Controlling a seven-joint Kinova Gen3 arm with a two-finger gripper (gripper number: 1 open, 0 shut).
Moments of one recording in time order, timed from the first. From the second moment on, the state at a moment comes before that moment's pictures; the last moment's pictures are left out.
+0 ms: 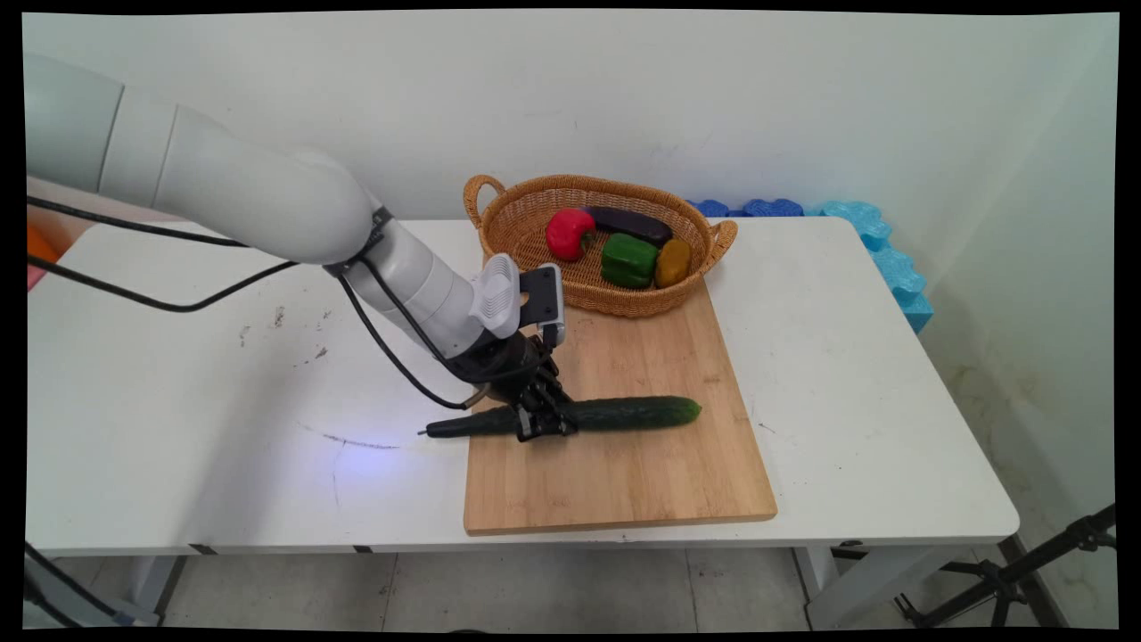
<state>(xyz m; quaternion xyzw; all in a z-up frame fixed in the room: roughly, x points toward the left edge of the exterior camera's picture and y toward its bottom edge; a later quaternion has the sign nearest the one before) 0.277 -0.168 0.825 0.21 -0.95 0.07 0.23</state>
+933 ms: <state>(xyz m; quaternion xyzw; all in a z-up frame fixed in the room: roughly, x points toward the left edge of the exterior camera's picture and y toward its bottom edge) 0.273 -0.214 0.903 0.13 -0.95 0.13 0.26</state>
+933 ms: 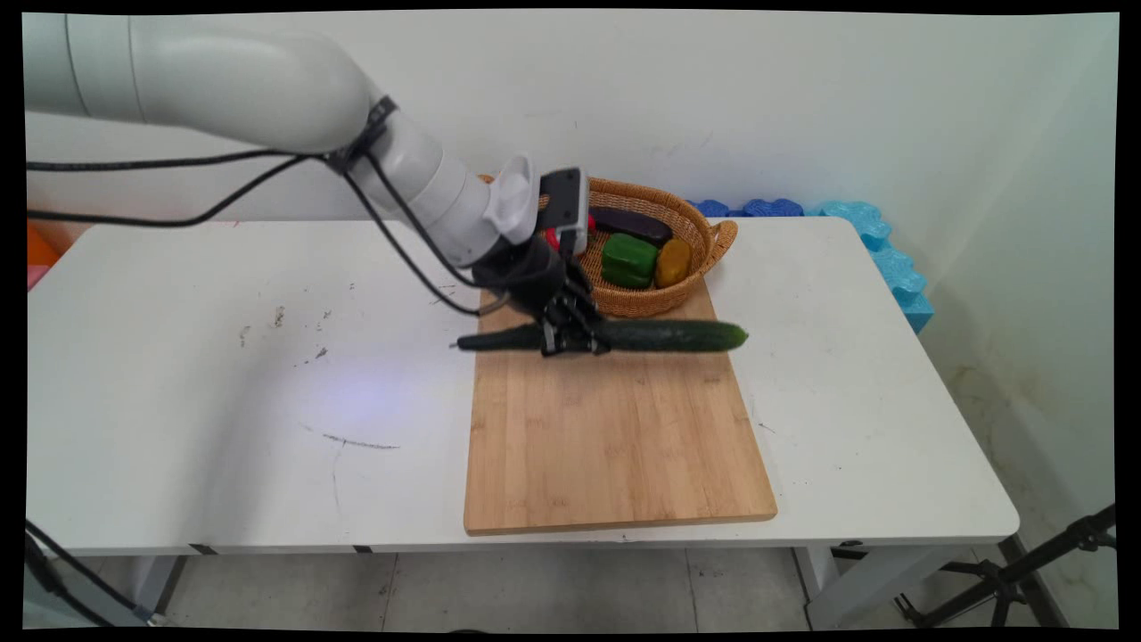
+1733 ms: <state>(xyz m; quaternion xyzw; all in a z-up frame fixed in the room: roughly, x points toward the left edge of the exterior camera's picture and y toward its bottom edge) 0.293 -0.309 0.938 0.05 -0.95 0.20 0.24</state>
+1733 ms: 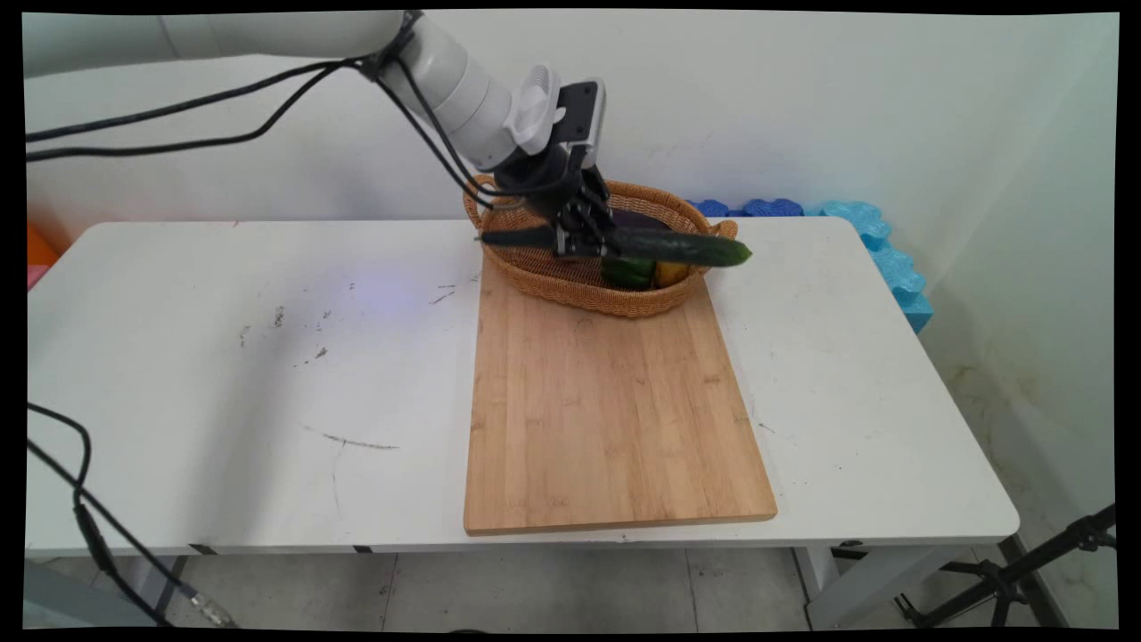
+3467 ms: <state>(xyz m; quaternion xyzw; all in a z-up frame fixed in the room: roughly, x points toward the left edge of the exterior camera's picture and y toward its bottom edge) 0.322 -0.395 0.897 -0.02 -0.96 0.21 0.19</state>
